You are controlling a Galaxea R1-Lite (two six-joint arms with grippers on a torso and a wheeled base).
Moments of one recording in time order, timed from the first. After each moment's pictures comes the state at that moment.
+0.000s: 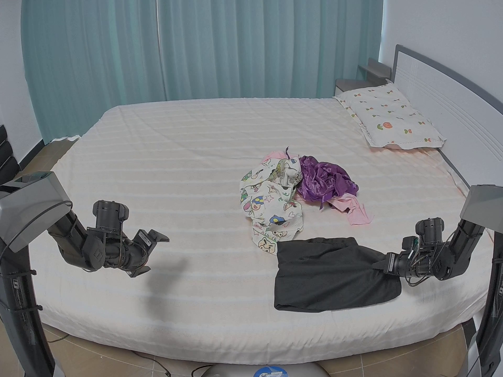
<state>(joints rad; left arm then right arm) -0.05 2.22 -0.87 -0.56 -0.24 -0.96 -0.03 2.31 -0.70 -0.81 0.35 0.26</state>
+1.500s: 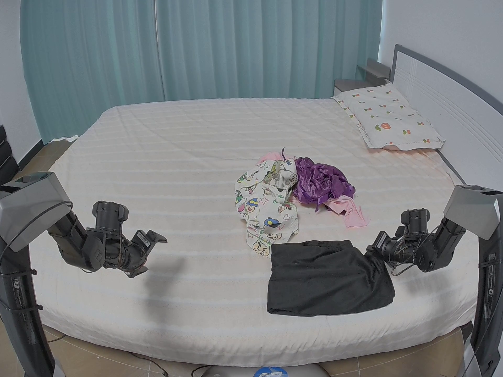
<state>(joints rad) -0.05 2.23 -0.87 -0.56 -0.21 -0.96 0.01 2.42 -0.92 -0.84 0.25 0.74</state>
